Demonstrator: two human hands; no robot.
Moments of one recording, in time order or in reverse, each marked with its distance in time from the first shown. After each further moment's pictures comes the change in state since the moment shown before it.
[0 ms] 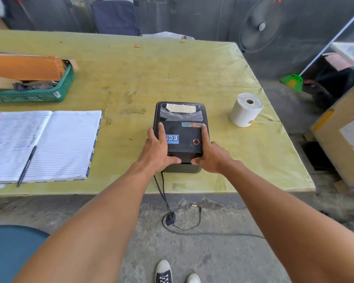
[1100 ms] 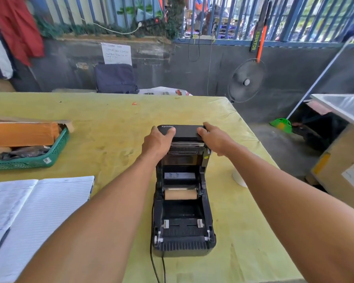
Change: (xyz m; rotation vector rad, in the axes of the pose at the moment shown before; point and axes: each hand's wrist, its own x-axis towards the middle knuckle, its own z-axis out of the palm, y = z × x) left_hand 0.195 0.037 -0.120 -0.451 0.225 -0.203; right_hand 0.158 -0.042 -0.174 0.411 0.266 0.045
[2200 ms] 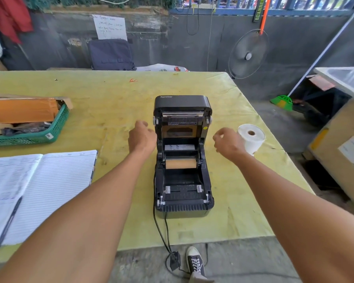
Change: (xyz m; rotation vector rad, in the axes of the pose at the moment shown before) left_hand -0.053 -0.057 -0.004 -0.043 0.150 -0.094; right_hand -0.070 0.071 0.036 0.038 0.160 0.141
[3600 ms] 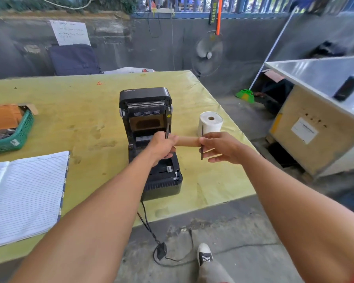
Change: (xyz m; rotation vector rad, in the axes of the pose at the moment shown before) left_hand -0.119 0.039 0.048 -0.375 -0.681 0.053; right_hand -0.092 0.069 -0.074 0.444 -0.349 0.111
